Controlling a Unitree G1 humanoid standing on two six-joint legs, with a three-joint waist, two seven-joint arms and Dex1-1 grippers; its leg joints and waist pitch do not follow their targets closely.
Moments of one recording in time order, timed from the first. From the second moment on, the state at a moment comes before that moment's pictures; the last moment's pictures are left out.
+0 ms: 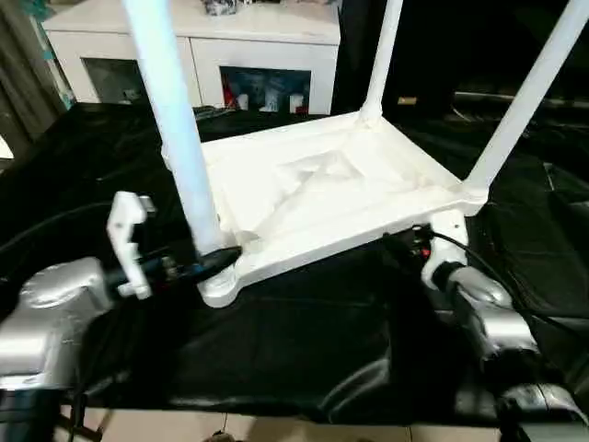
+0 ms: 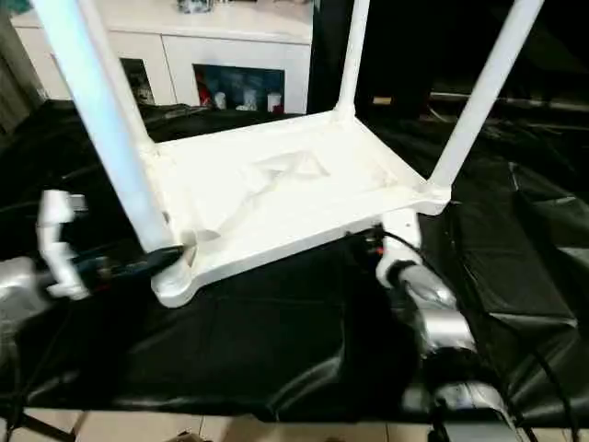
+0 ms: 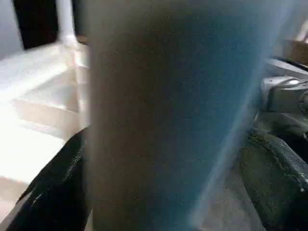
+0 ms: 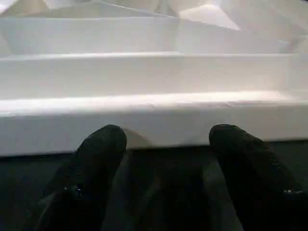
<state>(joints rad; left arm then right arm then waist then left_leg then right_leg) -0.24 0.45 0.10 0.07 -0.44 0.34 -1.01 -0.52 -0.24 -0.03 0.80 0.11 0.01 0.40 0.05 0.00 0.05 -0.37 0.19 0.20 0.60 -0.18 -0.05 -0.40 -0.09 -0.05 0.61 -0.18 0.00</state>
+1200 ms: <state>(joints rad) -0.56 0.13 -0.33 0.26 -0.24 0.22 -0.92 -0.56 -0.23 0.05 0.86 0.09 -0.02 0.77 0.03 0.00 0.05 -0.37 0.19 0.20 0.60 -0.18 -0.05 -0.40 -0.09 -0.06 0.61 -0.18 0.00</state>
